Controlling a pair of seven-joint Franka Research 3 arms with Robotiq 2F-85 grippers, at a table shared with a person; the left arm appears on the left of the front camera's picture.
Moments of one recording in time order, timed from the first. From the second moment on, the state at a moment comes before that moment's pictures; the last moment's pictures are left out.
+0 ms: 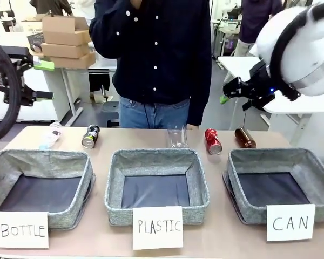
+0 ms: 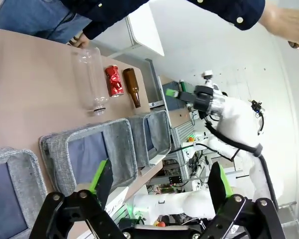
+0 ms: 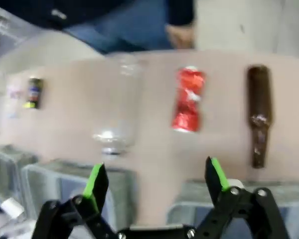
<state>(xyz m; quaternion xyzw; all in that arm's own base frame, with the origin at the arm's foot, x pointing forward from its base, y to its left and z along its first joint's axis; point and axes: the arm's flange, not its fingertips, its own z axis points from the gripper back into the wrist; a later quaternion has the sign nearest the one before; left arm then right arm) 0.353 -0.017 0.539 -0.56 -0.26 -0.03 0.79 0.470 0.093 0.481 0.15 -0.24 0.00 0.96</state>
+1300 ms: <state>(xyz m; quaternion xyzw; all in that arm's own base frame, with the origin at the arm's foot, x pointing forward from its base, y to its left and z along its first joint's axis) 0.353 -0.017 0.539 -0.56 -0.26 -0.03 0.79 0.632 0.170 0.330 0.02 -0.05 0.03 1.00</state>
